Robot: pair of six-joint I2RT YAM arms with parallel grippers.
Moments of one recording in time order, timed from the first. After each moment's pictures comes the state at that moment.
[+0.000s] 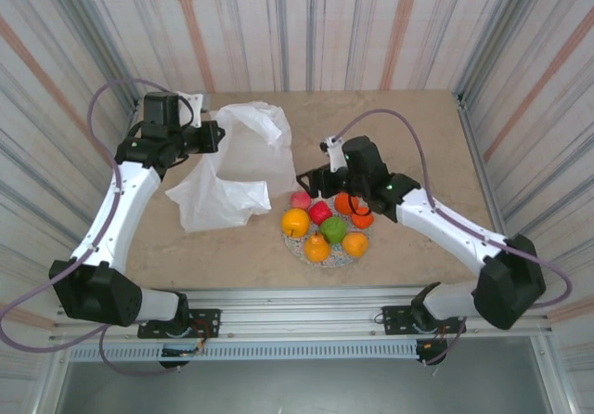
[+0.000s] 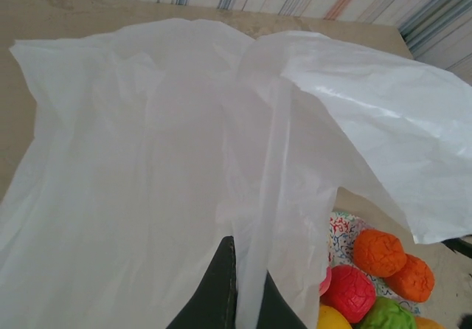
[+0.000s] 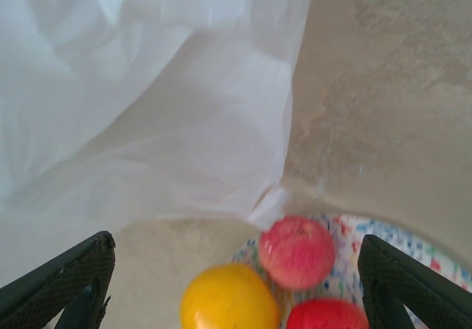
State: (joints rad) left arm -0.15 1.35 1.36 -0.66 0.35 -0.20; right arm 0.67 1.31 0.99 -0.27 -0.19 0.30
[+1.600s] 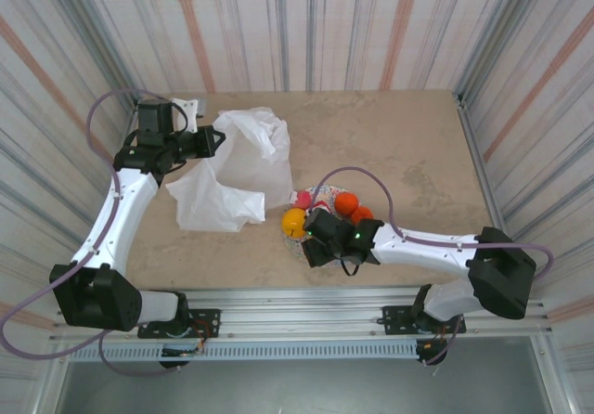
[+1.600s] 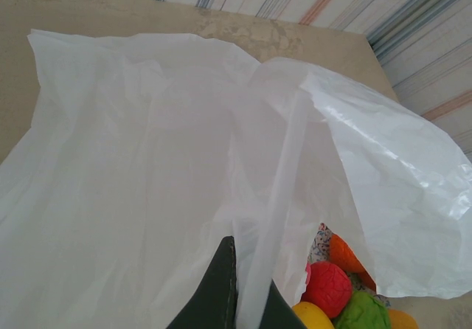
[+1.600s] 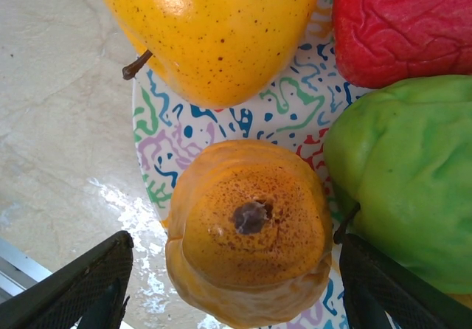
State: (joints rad) left arm -0.11 1.32 1.26 -0.57 0.48 -0.23; right arm 1.07 1.37 0.78 -0.49 0.17 0.56
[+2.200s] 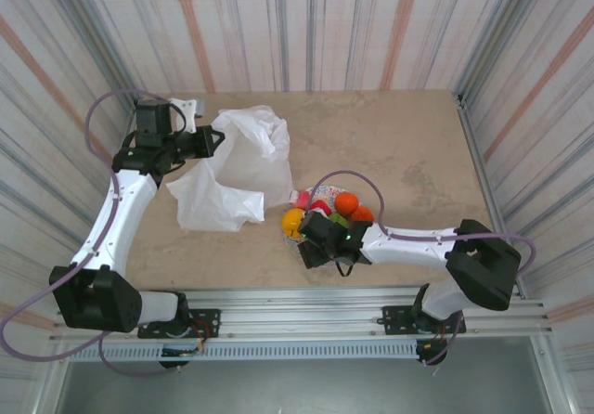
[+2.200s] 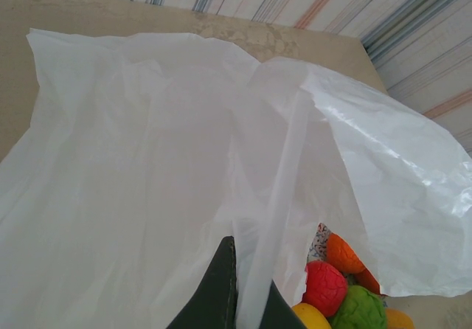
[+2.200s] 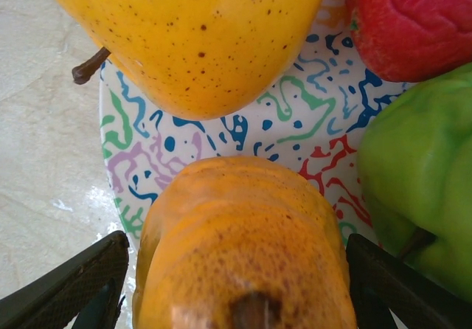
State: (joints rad) left arm -0.10 1.31 1.25 -0.56 0.50 -0.23; right arm 1.07 1.47 0.76 -0.40 0.18 0.57
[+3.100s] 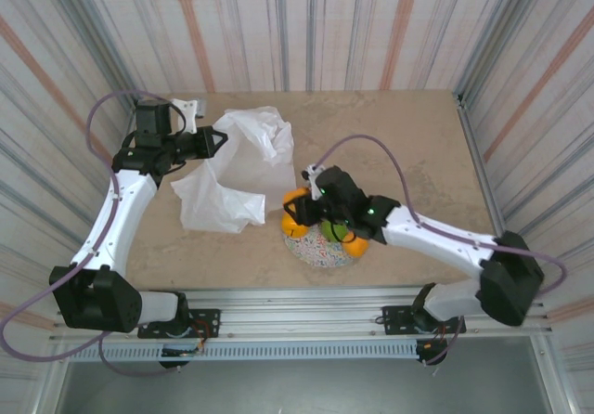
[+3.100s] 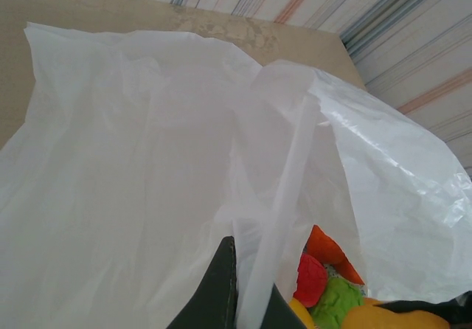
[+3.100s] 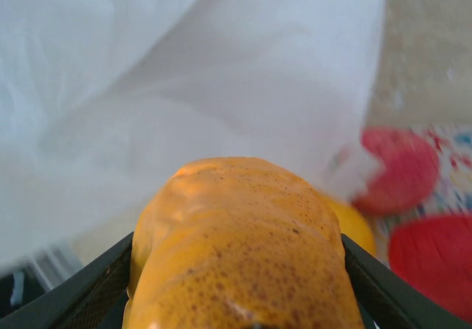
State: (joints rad) left arm -0.10 1.31 1.25 -0.56 0.56 -0.24; right arm 0.89 1.37 0.94 -0.20 -0.05 0.50
